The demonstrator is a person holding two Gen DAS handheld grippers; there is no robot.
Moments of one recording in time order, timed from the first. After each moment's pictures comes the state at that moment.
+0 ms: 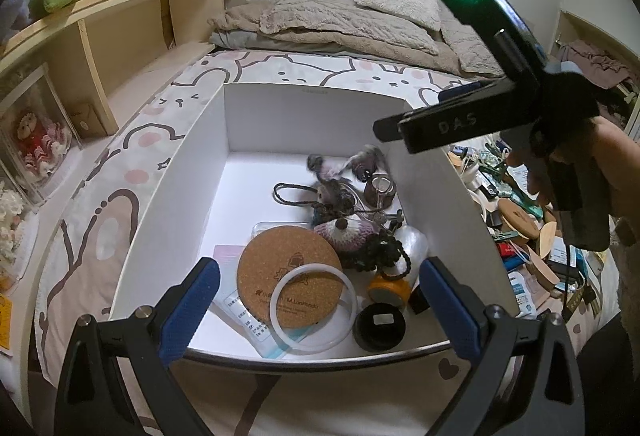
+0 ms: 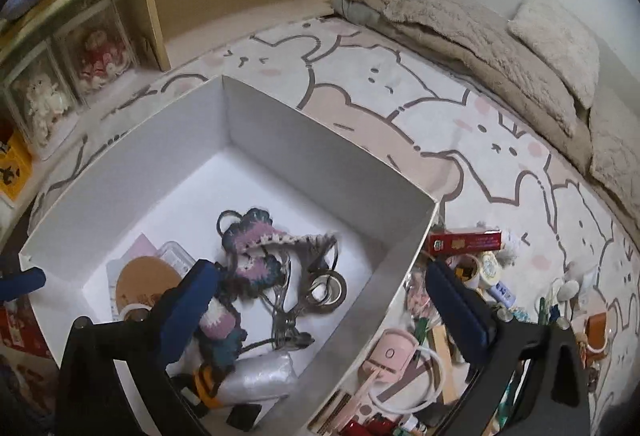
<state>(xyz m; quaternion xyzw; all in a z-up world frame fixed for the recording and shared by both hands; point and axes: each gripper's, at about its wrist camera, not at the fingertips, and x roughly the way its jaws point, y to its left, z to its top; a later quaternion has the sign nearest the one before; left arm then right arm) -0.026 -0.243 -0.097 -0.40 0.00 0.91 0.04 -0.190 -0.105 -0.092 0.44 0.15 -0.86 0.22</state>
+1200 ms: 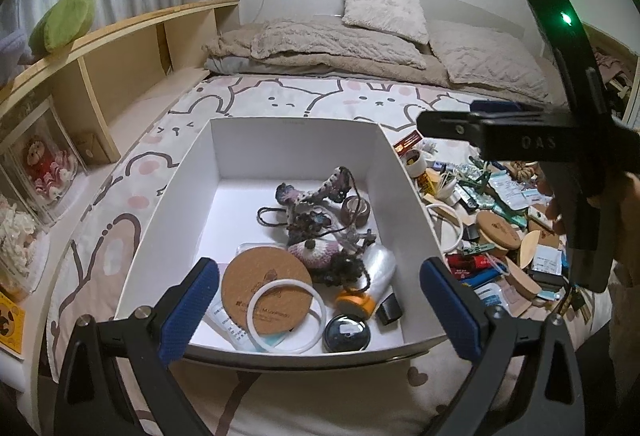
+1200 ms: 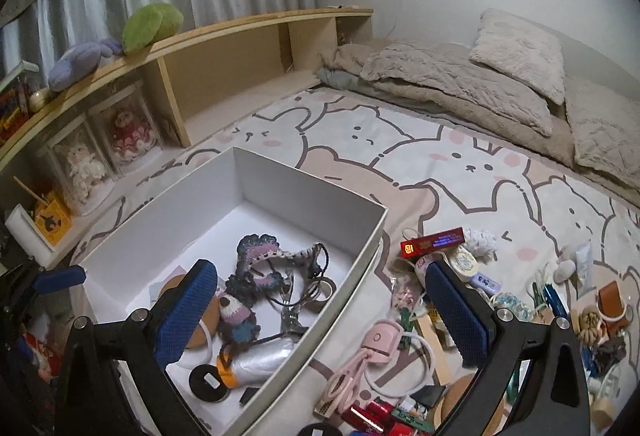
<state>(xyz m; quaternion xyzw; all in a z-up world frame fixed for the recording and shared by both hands) -0.007 -0.206 -0.063 -0.37 0.02 0.93 0.04 -0.129 -0.020 -0.051 0.34 0.04 -0.91 0.25</state>
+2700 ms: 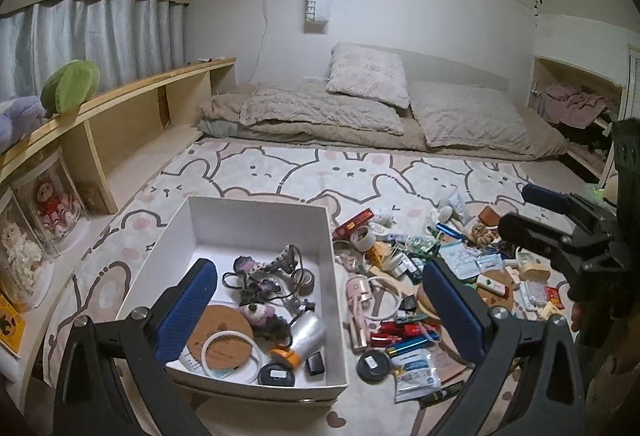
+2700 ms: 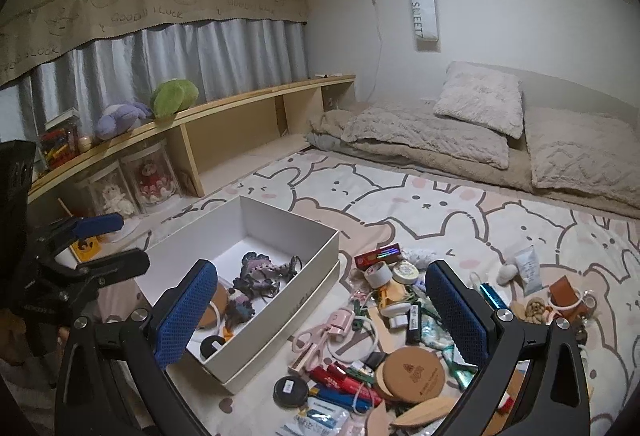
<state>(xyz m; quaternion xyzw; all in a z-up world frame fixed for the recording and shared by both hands) 0.026 -0.132 0.017 -0.27 -0.01 0.96 0.04 -0.028 0.098 0.006 0.24 0.00 -0.94 0.25</state>
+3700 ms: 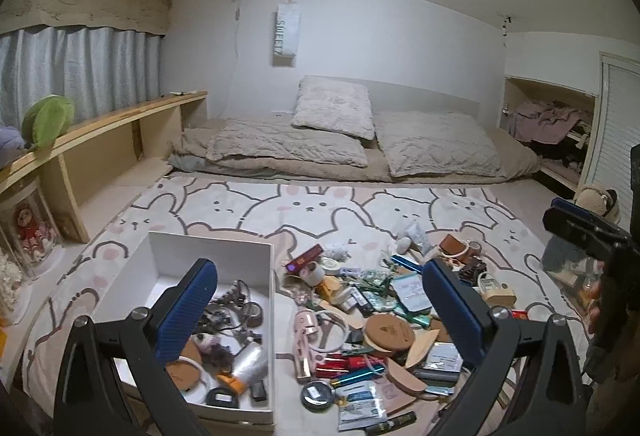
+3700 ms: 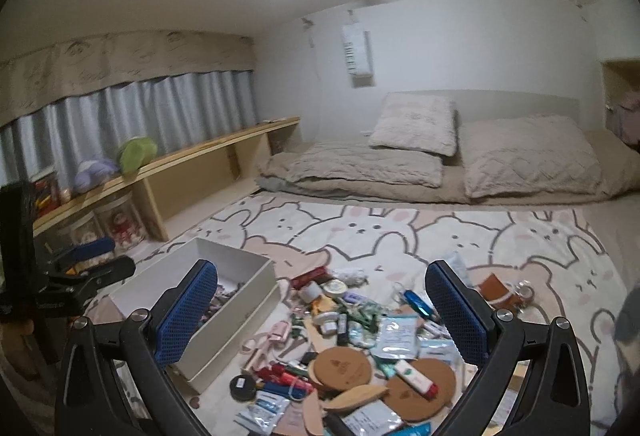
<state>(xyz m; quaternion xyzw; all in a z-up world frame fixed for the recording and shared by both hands) 0.035 -0.069 0.037 -0.22 -0.01 0.97 0.09 0.017 0.213 0.031 0.18 -0.06 -0.97 0.16</state>
